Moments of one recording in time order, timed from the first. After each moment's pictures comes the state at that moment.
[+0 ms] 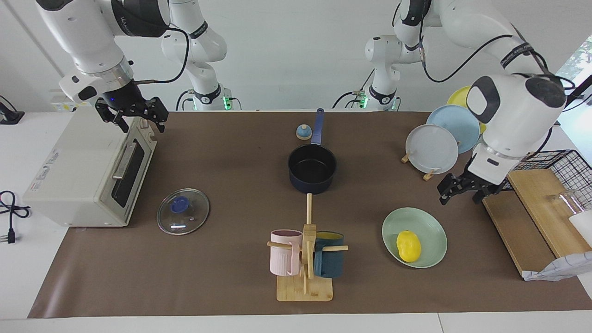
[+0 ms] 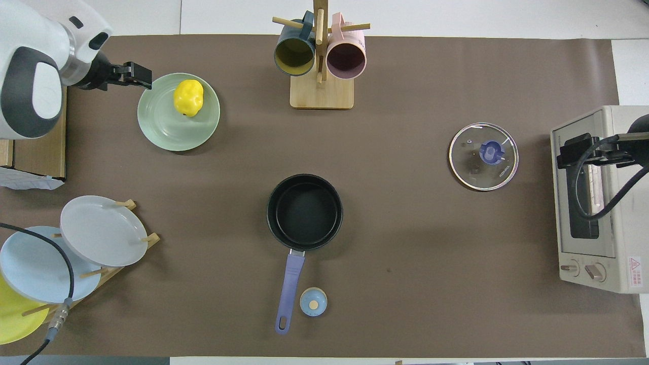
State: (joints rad) left arm -0.08 0.31 0.00 -1.41 -0.04 1.85 -0.01; right arm -0.02 -0.04 -0.01 -1.67 -0.01 1.61 -0.01
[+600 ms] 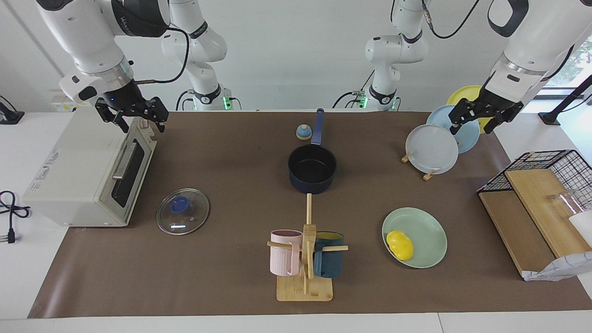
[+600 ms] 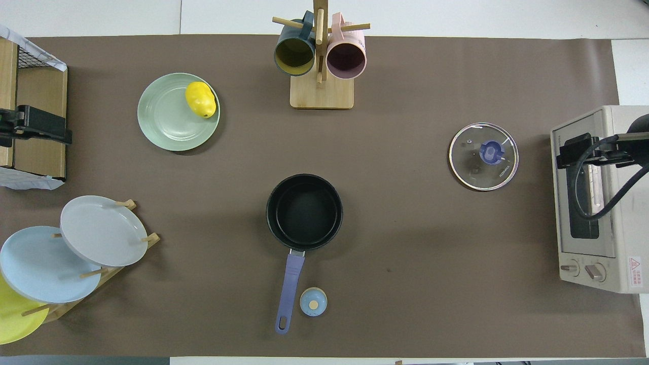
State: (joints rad) left arm -0.07 0.01 0.01 -1.53 -0.02 1.54 -0.01; right arm -0.02 -0.04 -0.01 -1.67 -0.01 1.61 -0.01
